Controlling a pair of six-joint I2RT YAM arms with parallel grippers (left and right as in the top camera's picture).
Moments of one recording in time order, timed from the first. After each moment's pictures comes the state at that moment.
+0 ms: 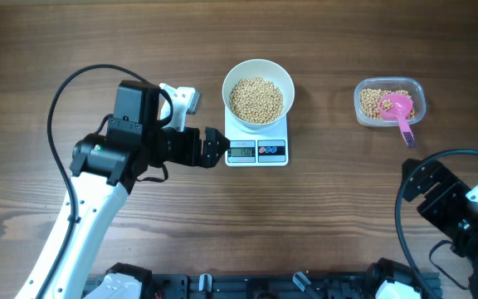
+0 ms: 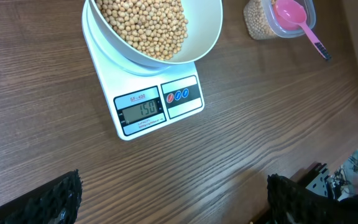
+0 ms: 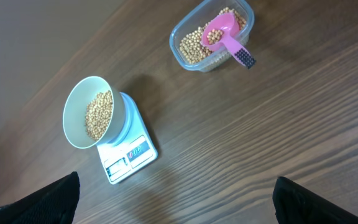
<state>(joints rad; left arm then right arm) -0.26 1.24 1.09 -0.85 0.48 -0.16 -0.36 0.74 1.33 -1.41 -0.28 0.40</state>
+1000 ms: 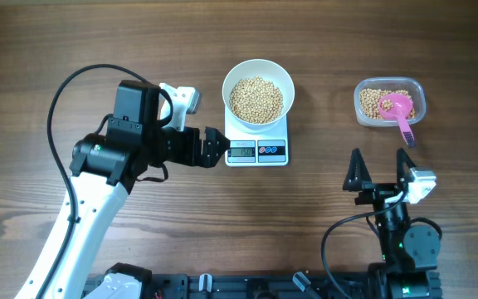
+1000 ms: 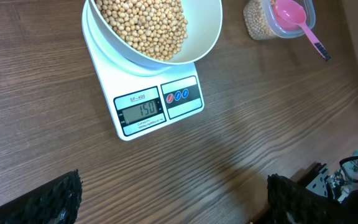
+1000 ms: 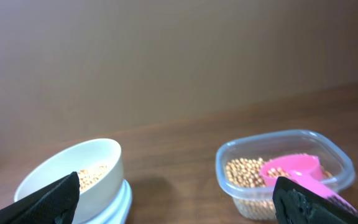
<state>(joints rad) -0.26 1.24 1.10 -0.85 0.48 -0.16 0.06 0.02 0.01 0.04 -0.01 0.26</state>
